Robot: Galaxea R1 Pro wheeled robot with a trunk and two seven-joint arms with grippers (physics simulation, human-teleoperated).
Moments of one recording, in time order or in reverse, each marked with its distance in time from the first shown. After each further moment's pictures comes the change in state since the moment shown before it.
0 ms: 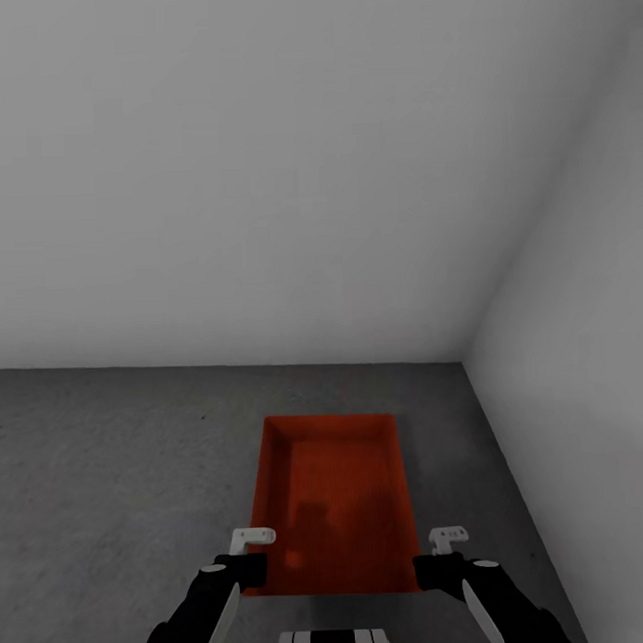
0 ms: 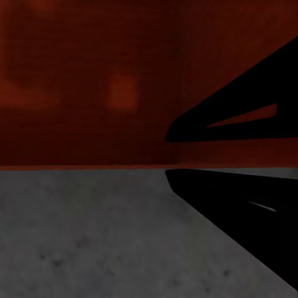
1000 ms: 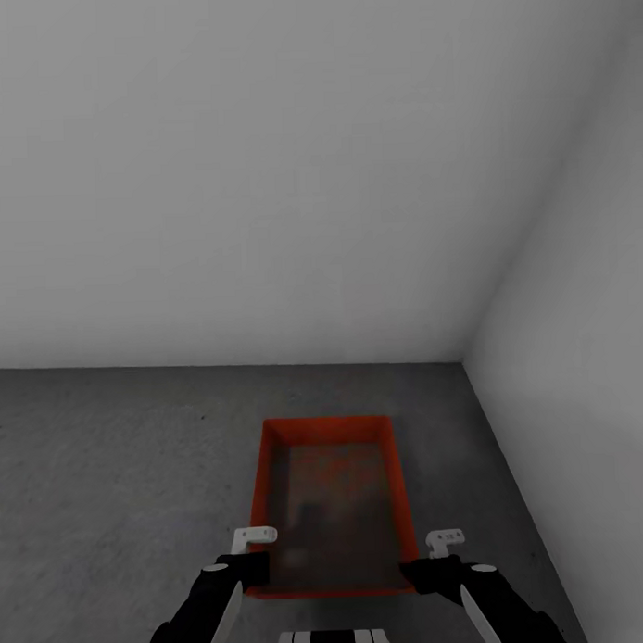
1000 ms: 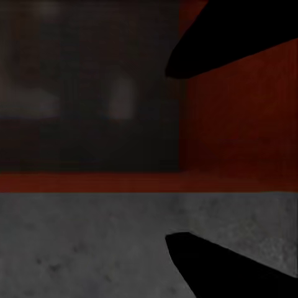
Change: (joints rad) left arm 0.000 -0.014 0.013 -0.002 0.011 0.001 0.010; right arm 0.001 0.001 0.030 0.020 -0.004 -0.032 0.004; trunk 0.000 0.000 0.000
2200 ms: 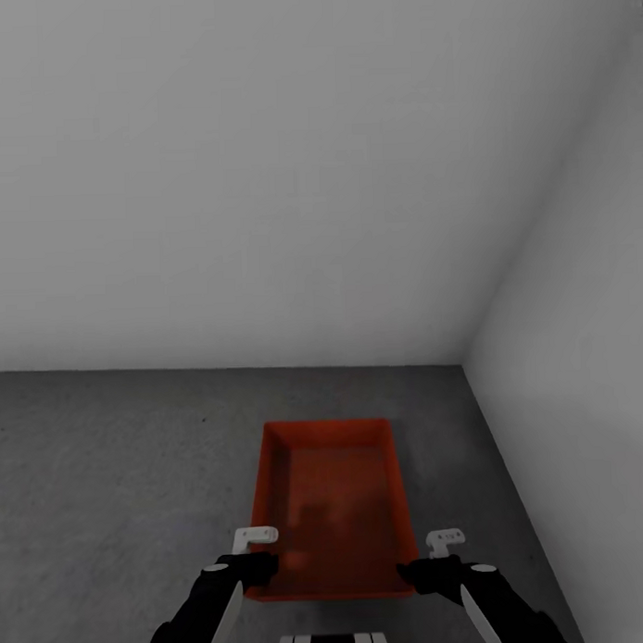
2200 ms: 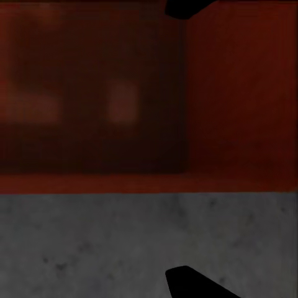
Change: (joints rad) left arm 0.000 0.000 -0.002 0.000 0.003 0.001 -0.005; right arm 0.000 0.000 0.000 0.000 0.000 0.000 0.000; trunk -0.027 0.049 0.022
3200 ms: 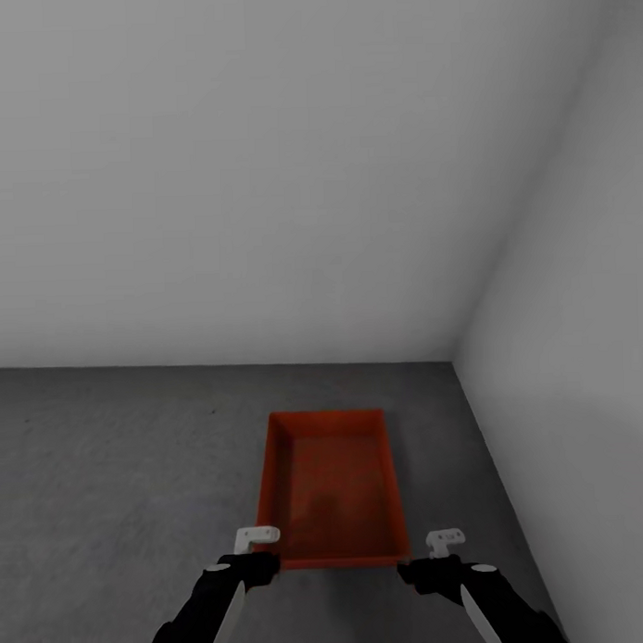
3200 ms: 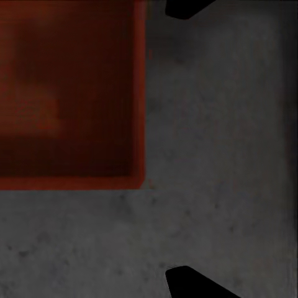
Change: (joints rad) left arm 0.000 -0.007 -0.001 0.000 0.000 -0.001 0.003; right arm 0.000 0.000 0.000 0.000 0.000 0.000 0.000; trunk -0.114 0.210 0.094
